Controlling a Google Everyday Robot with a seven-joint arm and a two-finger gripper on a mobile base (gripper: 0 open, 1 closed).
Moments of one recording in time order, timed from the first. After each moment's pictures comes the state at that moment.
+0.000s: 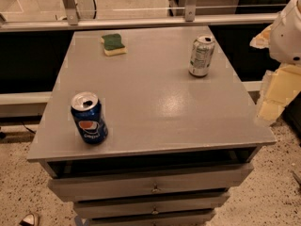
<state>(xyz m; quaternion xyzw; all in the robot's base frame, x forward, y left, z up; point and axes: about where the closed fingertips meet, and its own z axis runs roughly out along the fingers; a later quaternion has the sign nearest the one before) 0.438 -0.217 0.976 -0.60 0.78 -0.03 0.16</state>
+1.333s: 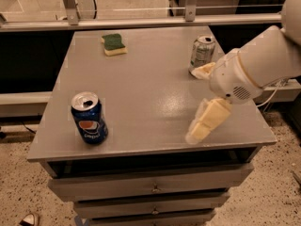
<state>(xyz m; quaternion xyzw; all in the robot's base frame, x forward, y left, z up) 0.457 -0.107 0.900 -0.60 0.73 0.14 0.28</state>
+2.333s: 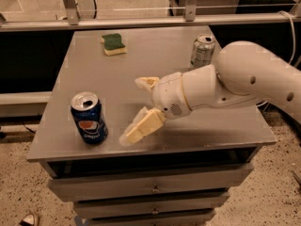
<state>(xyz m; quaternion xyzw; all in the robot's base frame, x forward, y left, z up) 0.474 0.036 0.871 -0.56 0.65 0.32 0.40</state>
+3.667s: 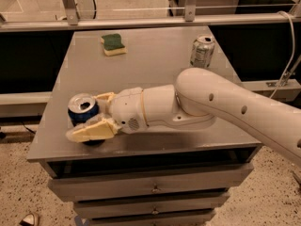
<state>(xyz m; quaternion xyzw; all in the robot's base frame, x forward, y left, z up) 0.443 0.139 0.877 -0.52 0.59 0.44 0.43</state>
